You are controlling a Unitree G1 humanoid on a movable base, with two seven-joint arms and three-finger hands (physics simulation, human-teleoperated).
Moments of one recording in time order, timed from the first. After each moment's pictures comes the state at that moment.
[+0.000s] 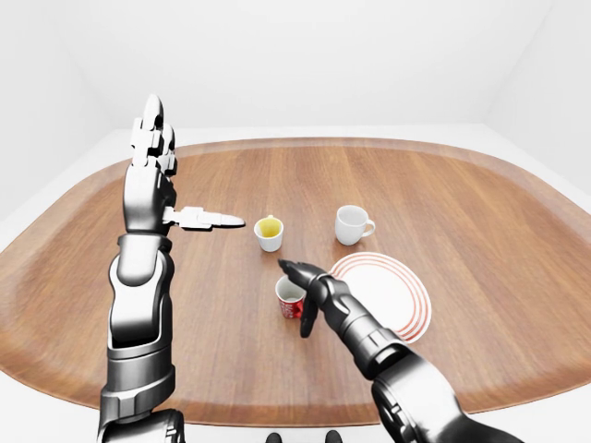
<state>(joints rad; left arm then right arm) -0.43 0.25 0.21 -0.18 -0.01 0.09 -0.10 -0.73 0.15 0.18 1.07 -0.99 0.09 0.25</state>
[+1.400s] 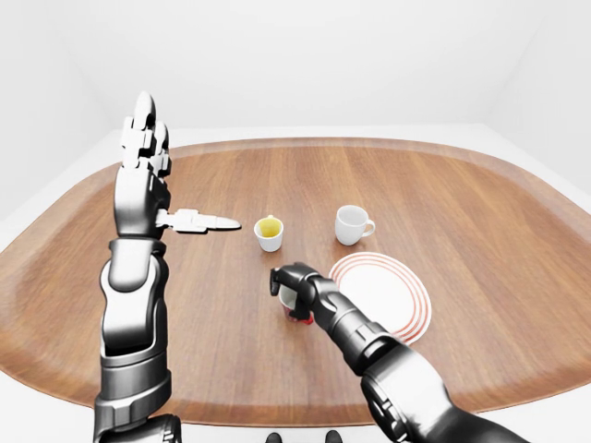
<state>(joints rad) -0.41 0.26 0.23 -0.23 -0.02 0.09 -0.11 -0.81 0.21 0.19 1.19 -1.04 0.09 0.22</state>
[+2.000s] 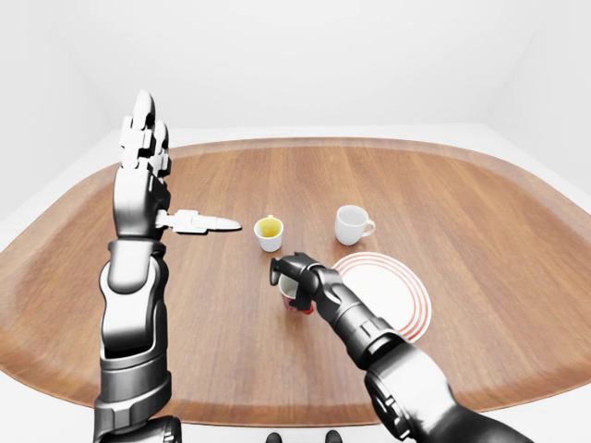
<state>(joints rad) -0.40 0.26 0.23 -0.25 -0.02 0.09 -0.11 -0.81 0.18 0.19 1.10 -1.01 0.09 0.28</state>
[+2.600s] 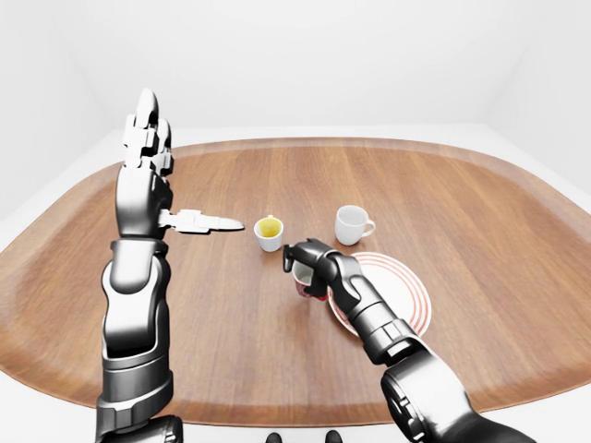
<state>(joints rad) -0.40 0.25 0.22 -0.26 -0.01 0.09 -0.11 -0.74 0.09 0.17 0.82 -1.07 0.09 0.44</state>
